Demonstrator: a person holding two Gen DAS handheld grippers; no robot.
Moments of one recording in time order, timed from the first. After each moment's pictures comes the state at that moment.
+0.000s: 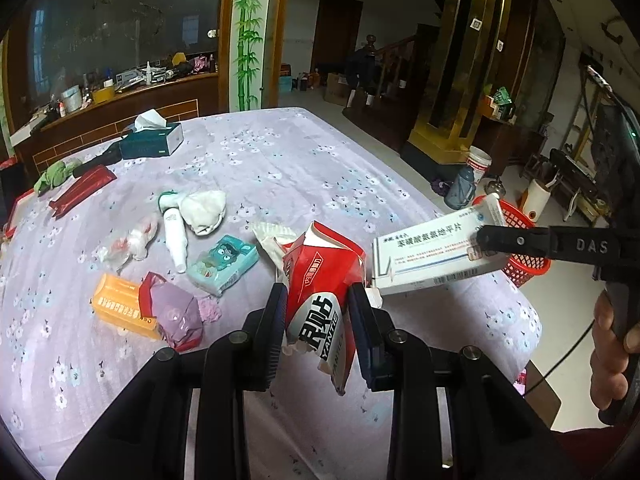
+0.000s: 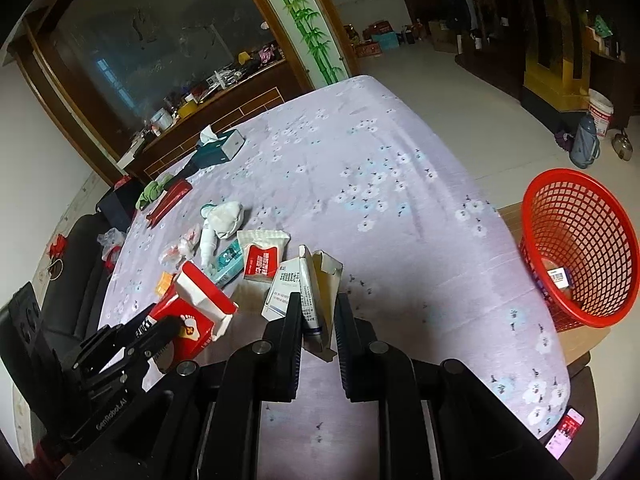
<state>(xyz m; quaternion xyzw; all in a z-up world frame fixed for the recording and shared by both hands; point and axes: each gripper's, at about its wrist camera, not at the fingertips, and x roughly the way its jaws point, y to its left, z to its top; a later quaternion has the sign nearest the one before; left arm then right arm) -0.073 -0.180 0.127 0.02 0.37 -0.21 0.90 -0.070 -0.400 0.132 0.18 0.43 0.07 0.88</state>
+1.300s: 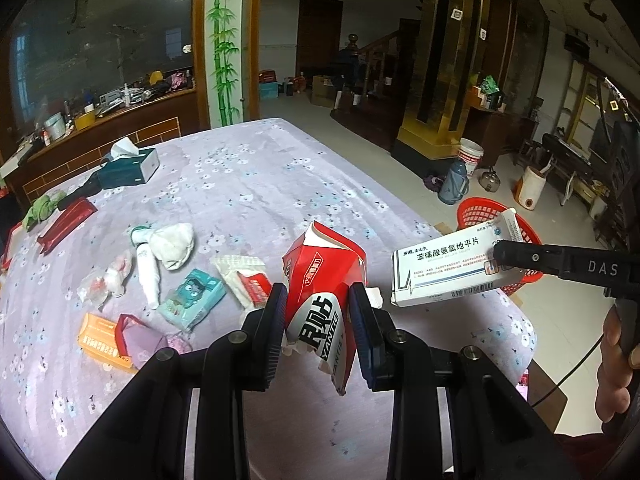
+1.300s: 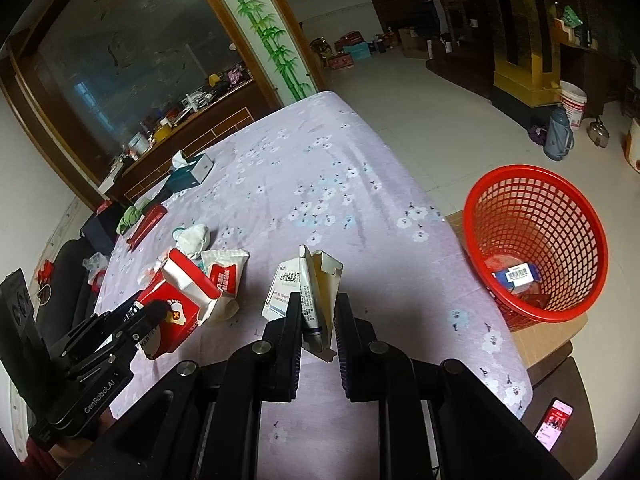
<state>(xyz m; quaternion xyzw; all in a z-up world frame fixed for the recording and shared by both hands) -0.058 -0.225 0.137 0.06 0.36 -0.23 0.90 -0.095 -0.452 0.141 0.20 0.42 0.02 0.89</state>
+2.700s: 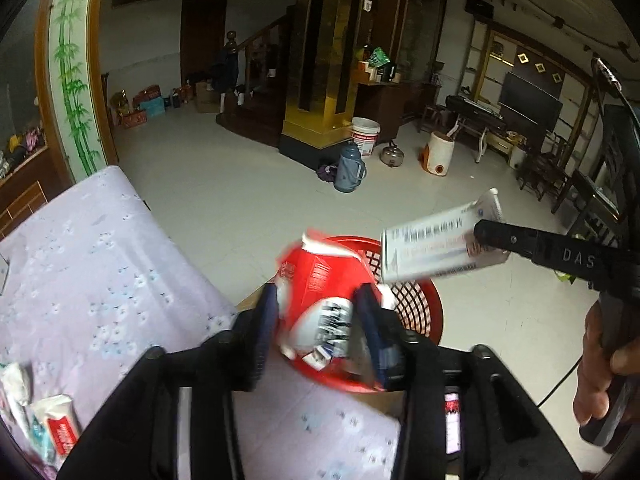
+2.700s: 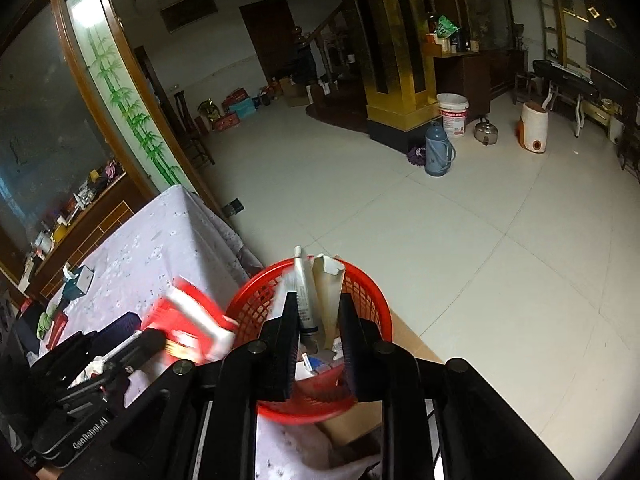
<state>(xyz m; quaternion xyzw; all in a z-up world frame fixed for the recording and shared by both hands) -0.021 -0.494 0.144 0.11 0.35 -0.41 0.84 -0.124 -0.670 0.172 0.22 0.36 -0.19 0.89</state>
